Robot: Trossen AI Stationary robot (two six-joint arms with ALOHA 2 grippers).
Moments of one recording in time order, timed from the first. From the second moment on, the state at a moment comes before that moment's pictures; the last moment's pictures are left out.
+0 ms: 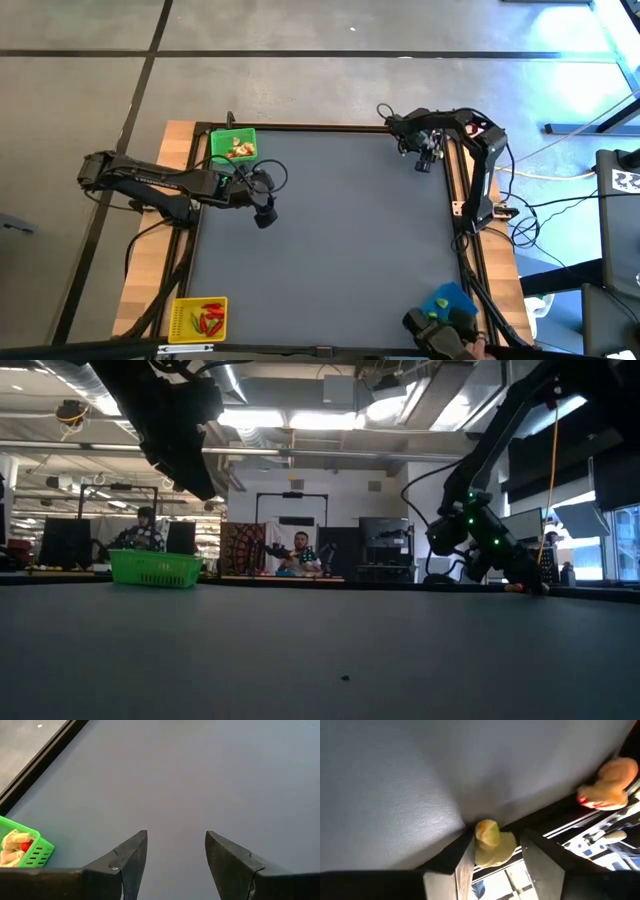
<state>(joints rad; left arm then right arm) -0.05 1.19 0.81 -0.63 -0.47 -0.44 -0.96 1.98 1.13 -1.04 0.63 -0.42</state>
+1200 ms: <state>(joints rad) -0.05 1.19 0.81 -0.63 -0.46 -0.30 -0.82 1.77 1.31 -1.09 0.34 -0.38</state>
